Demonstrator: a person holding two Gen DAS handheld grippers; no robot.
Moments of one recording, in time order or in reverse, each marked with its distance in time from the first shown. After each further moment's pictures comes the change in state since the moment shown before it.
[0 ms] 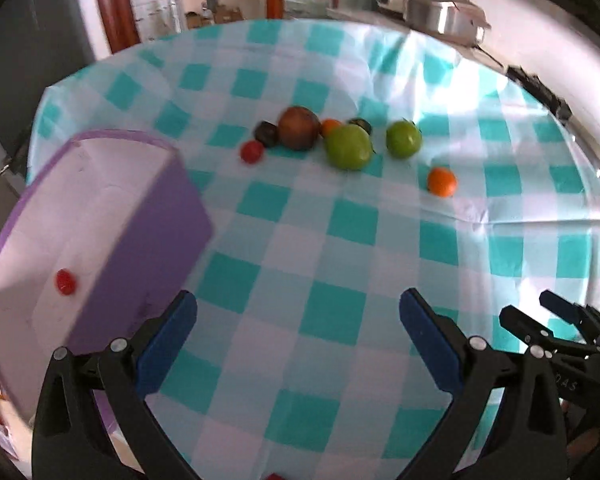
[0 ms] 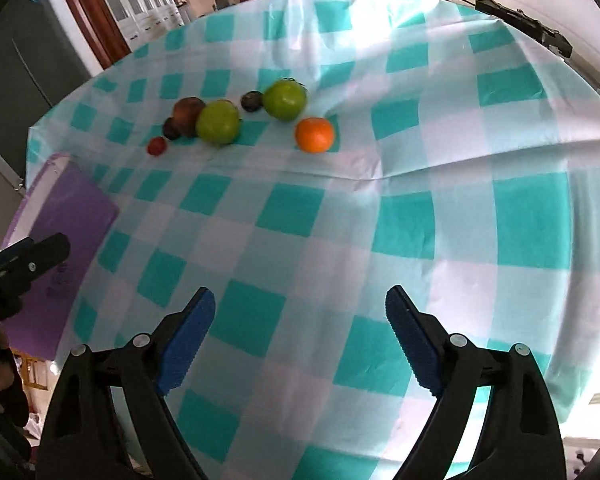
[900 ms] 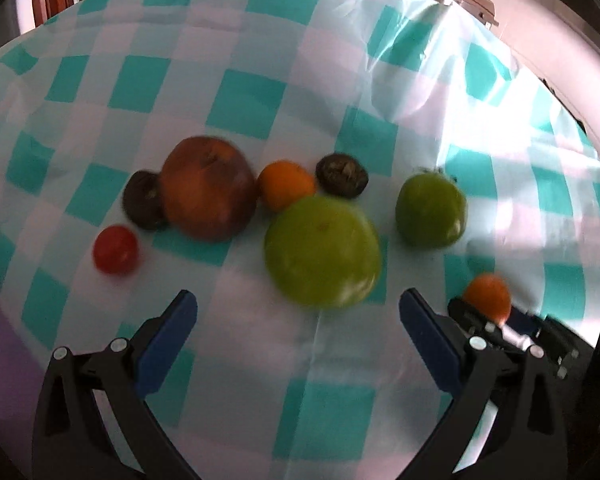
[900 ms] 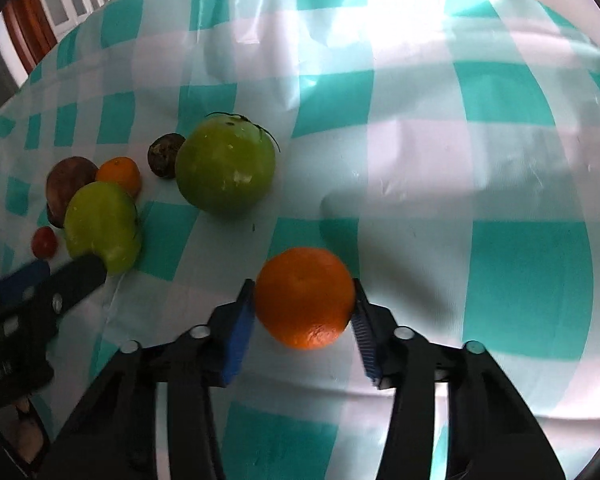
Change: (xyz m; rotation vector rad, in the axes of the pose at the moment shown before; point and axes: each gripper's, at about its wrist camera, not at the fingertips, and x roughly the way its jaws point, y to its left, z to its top) left arm 0.192 -0.017 0.132 -0.029 0.042 -0.166; right arm 0.163 0.007 0.141 0.059 0.010 -0.151
